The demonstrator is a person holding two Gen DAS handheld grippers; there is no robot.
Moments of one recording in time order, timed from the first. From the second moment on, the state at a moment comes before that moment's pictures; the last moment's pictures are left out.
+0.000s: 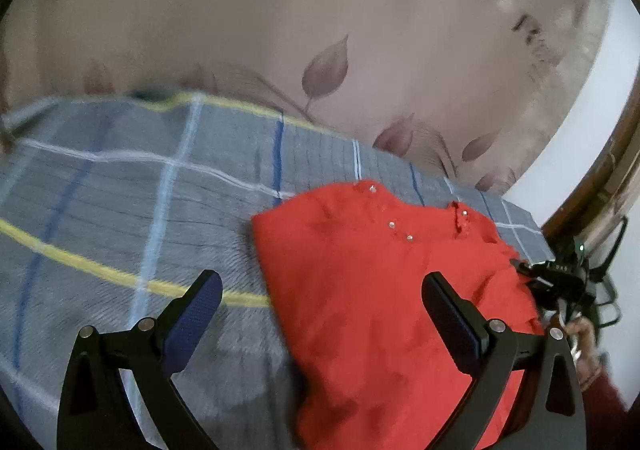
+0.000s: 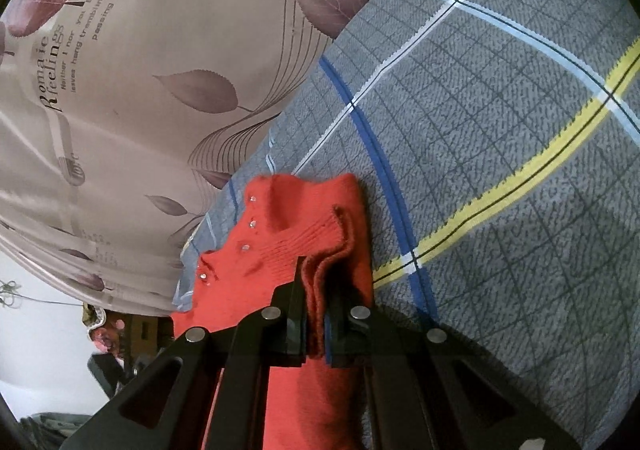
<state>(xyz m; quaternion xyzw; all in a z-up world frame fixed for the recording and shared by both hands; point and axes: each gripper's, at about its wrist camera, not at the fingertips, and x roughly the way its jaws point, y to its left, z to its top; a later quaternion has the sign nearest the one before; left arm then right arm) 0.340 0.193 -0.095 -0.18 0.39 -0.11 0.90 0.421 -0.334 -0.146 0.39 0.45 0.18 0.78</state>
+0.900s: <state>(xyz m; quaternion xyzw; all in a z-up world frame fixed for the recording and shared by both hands) 0.384 0.222 -0.125 -0.19 0.38 -0.03 0.90 0.429 -0.329 -0.146 0.39 0.45 0.21 0.78</state>
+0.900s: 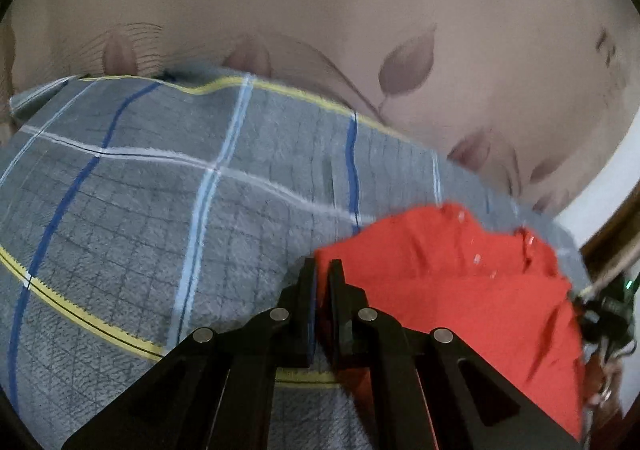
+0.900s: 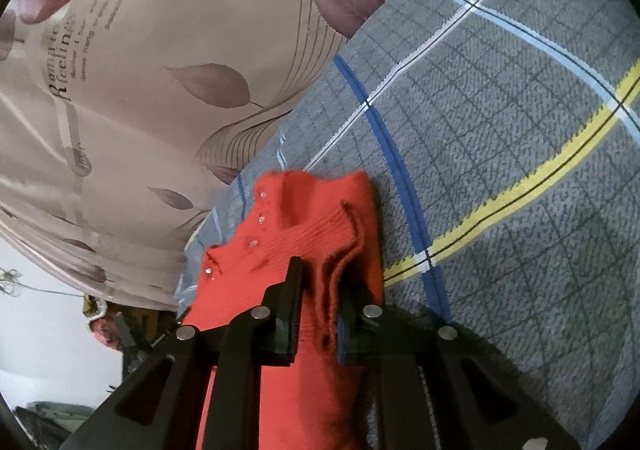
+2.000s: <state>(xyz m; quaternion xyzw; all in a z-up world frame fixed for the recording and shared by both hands) 0.066 0.170 -0.121 -0.34 0.42 -0.16 0.83 0.110 -0.324 -0.109 0.28 0.47 0.30 0.78</state>
